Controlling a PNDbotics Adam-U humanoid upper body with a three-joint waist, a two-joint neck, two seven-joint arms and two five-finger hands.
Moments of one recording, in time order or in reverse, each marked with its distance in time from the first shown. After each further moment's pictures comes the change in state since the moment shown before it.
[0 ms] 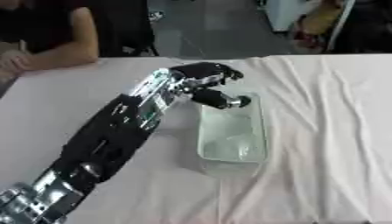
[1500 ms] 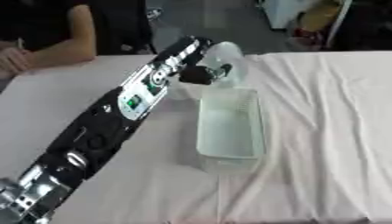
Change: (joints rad) left arm -0.105 0.053 -0.135 0.127 -0.189 0.224 0.058; right arm 0.000 -0.004 0.000 0.000 0.000 0.000 0.000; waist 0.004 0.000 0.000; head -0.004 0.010
